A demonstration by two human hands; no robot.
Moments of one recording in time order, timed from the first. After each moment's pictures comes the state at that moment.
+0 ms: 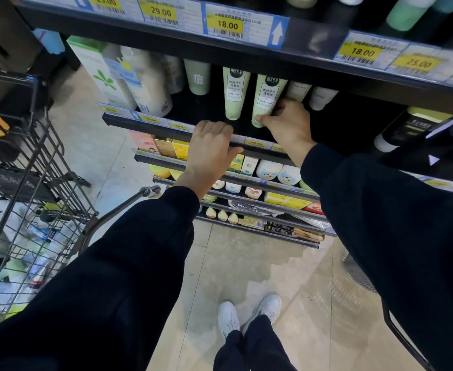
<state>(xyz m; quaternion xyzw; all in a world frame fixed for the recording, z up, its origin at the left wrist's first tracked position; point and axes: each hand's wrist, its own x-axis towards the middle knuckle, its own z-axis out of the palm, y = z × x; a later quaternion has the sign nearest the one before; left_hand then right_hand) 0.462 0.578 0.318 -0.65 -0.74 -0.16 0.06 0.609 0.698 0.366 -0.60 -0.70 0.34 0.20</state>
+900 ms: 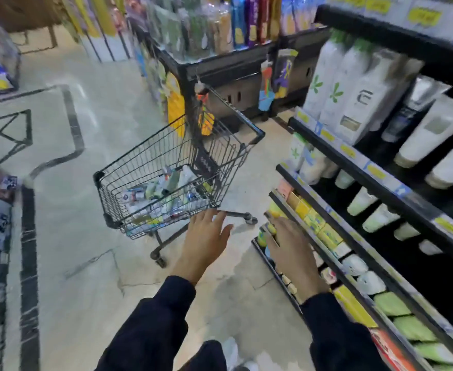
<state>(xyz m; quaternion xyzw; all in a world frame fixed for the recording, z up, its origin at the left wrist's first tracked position) 0.501 0.235 0.459 -0.25 -0.96 -0.14 0.01 0.599 0.444 0.457 -0.14 -0.96 0.25 0.04</state>
